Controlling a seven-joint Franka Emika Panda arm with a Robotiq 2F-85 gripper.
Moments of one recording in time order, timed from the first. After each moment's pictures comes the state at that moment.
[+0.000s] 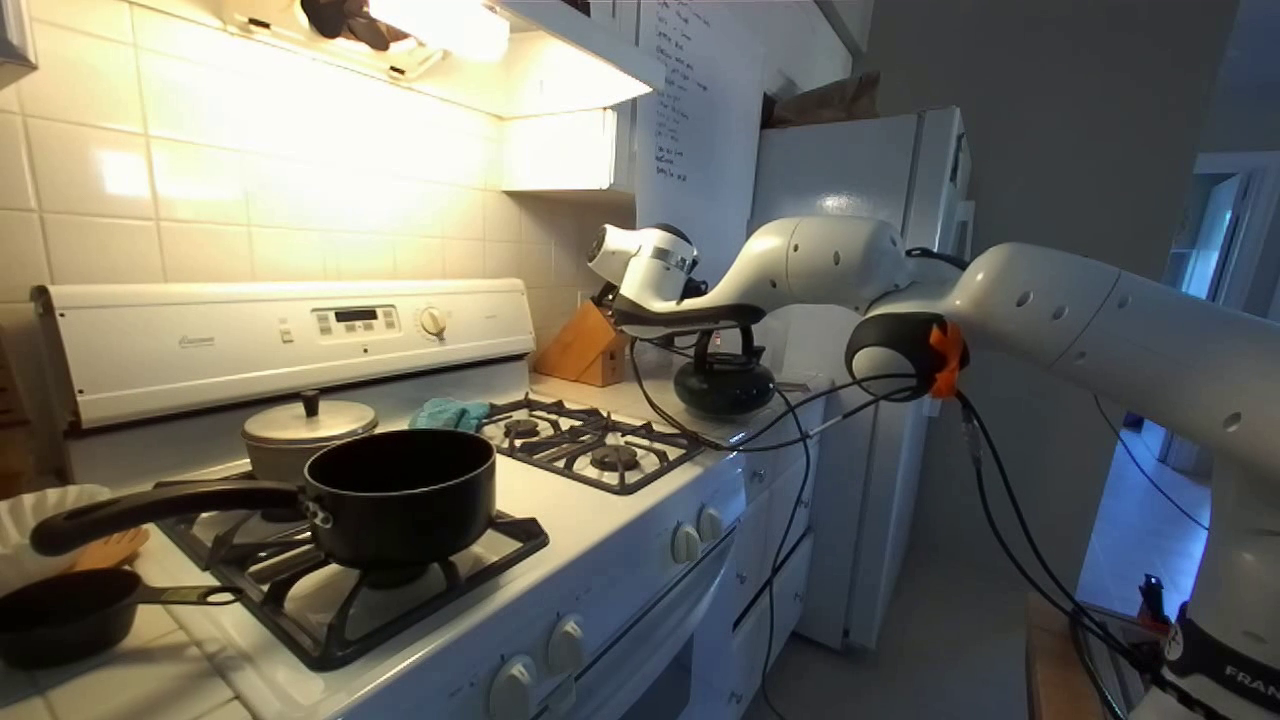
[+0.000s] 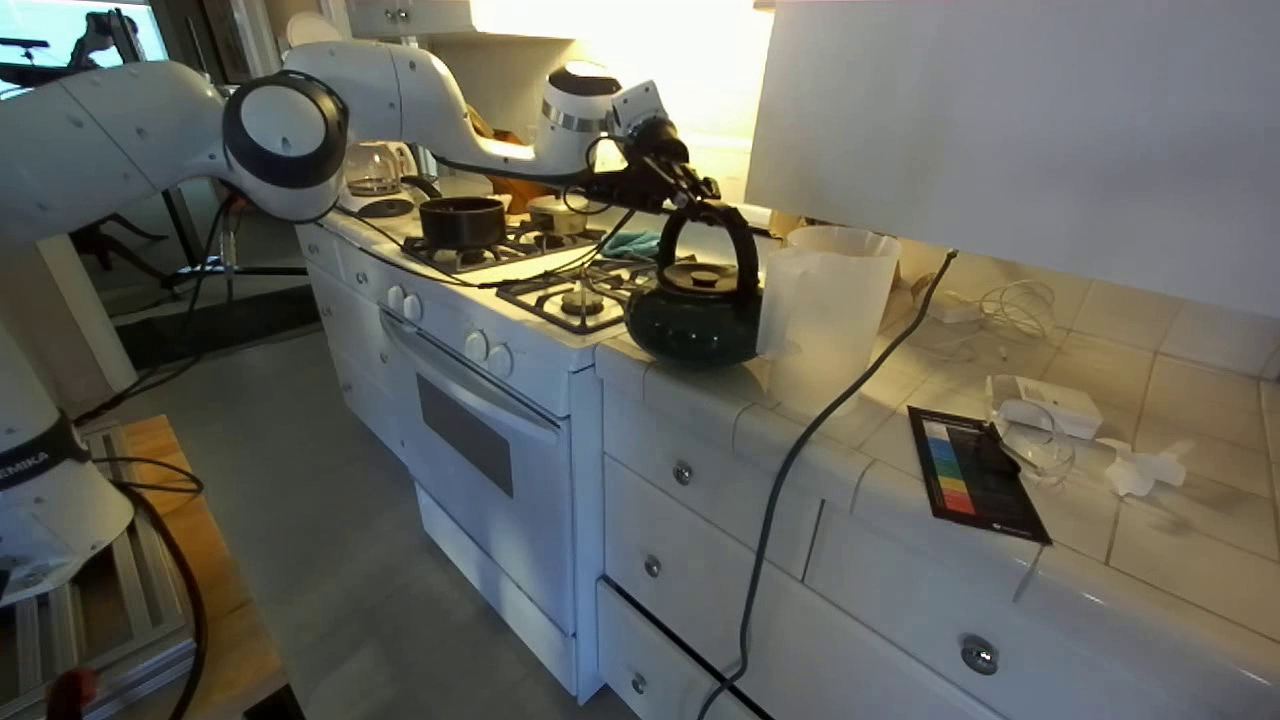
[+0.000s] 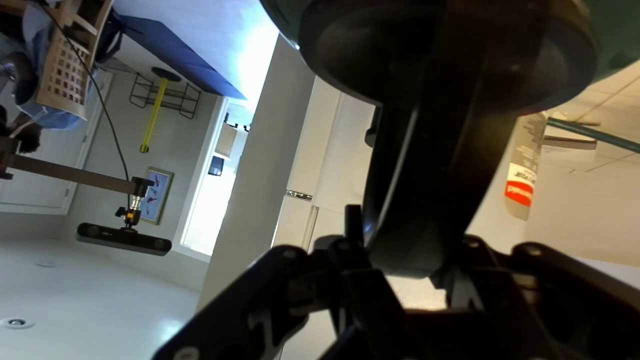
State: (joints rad) arm 0.01 1.20 -0.53 -0.45 -0.70 1.45 1.40
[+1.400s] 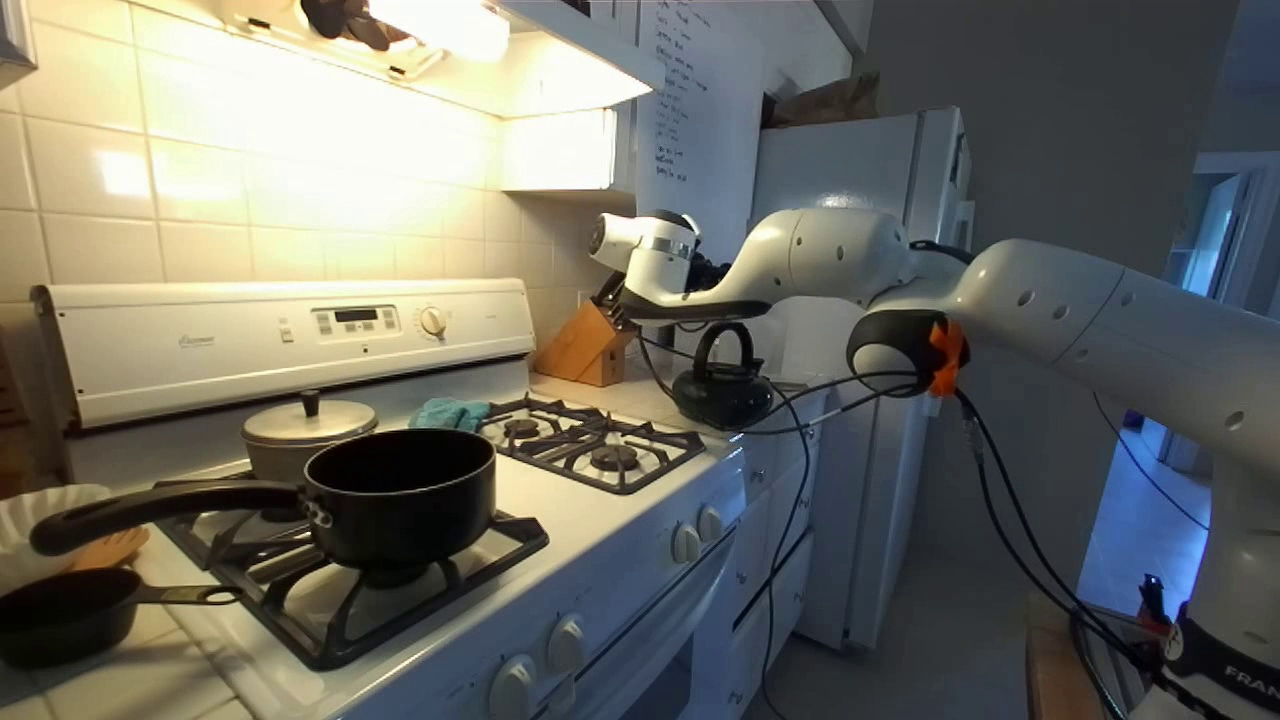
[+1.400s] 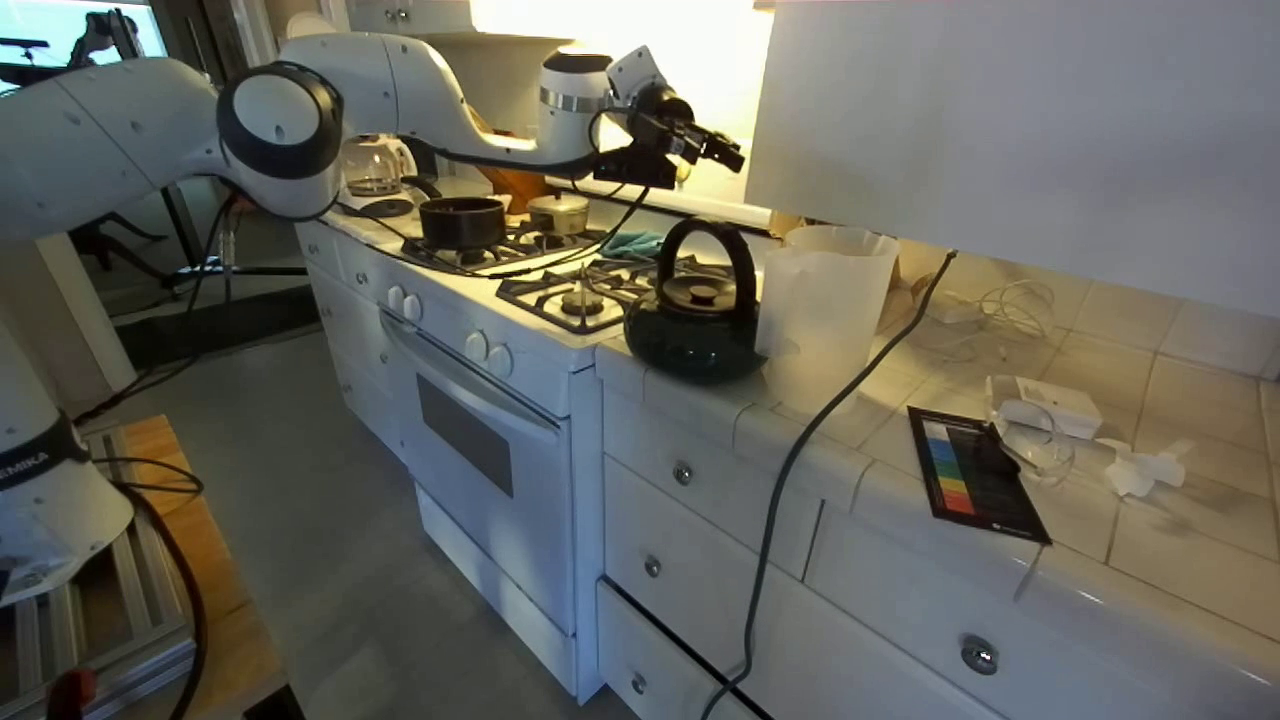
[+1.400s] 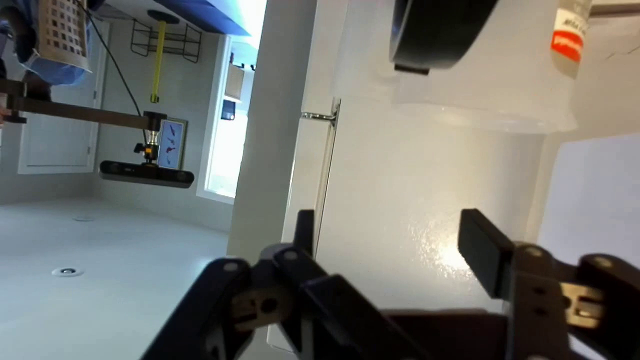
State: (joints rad) arm 0.01 1.19 -0.58 -0.44 -0.83 1.45 1.44
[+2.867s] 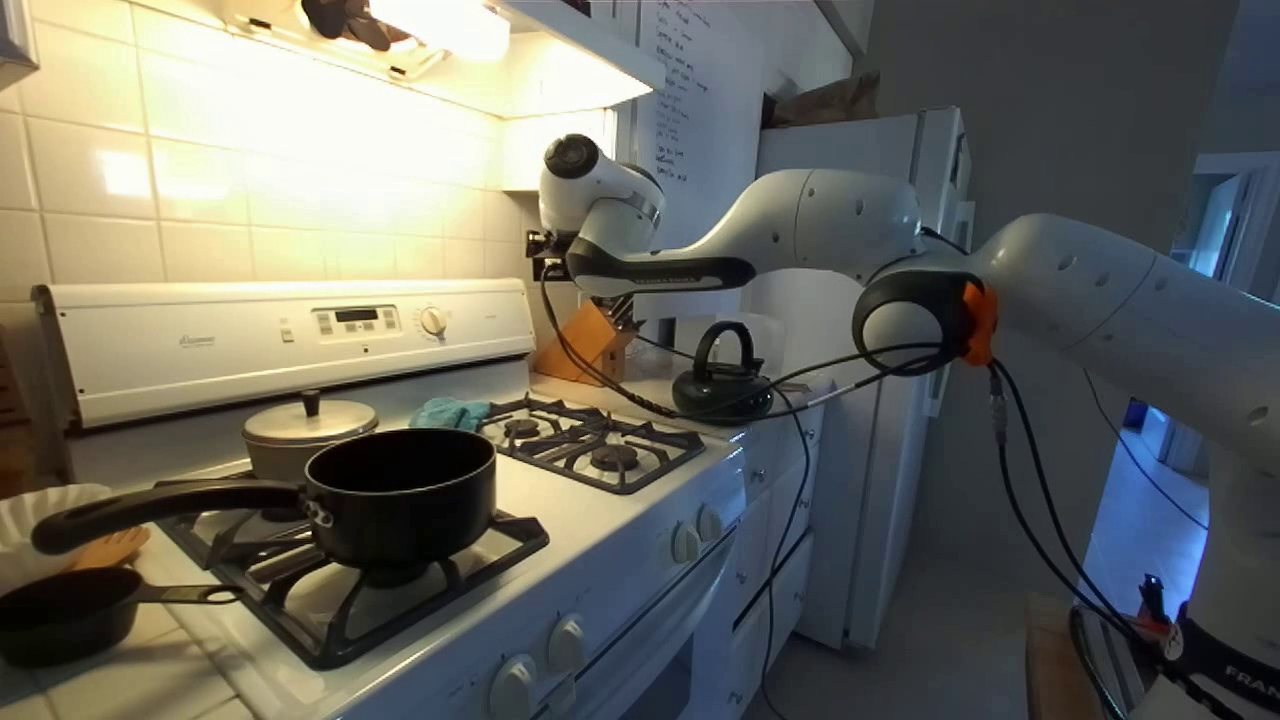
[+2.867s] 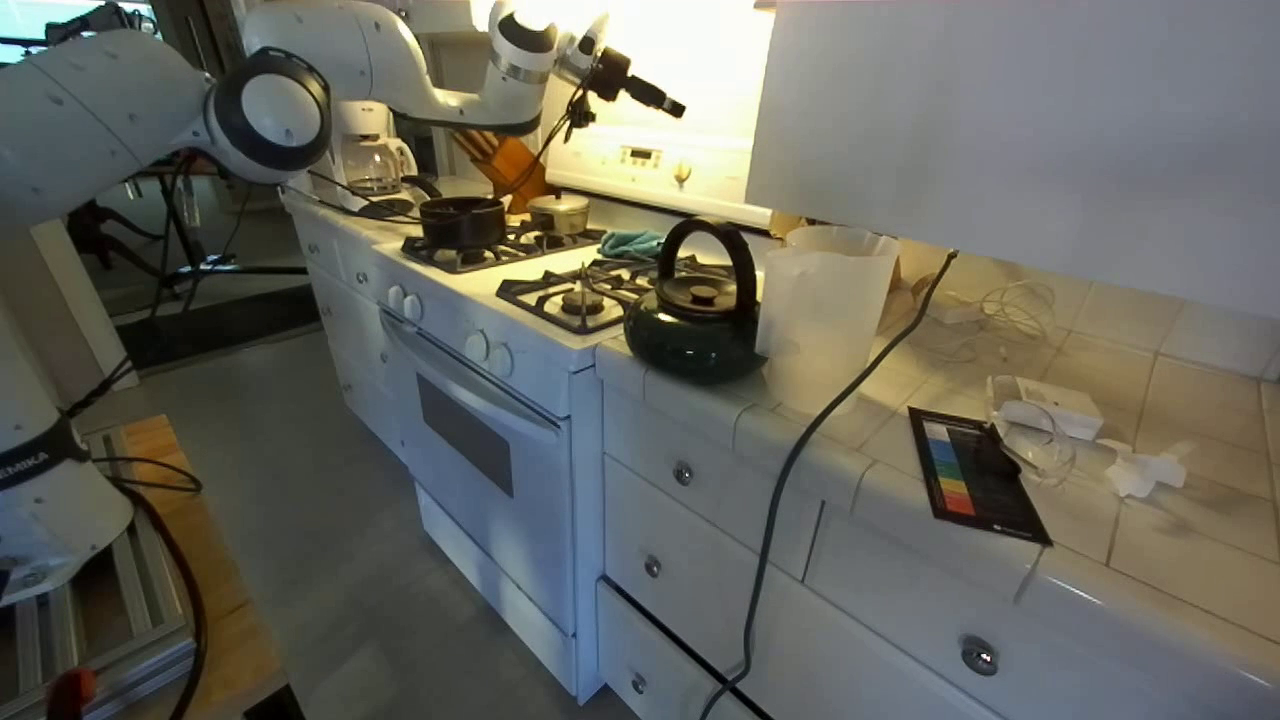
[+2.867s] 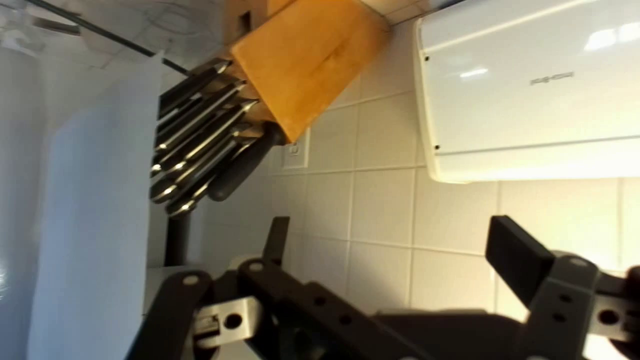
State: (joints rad) arm 0.11 1.10 -0.30 -0.44 -0.77 2.23 1.13
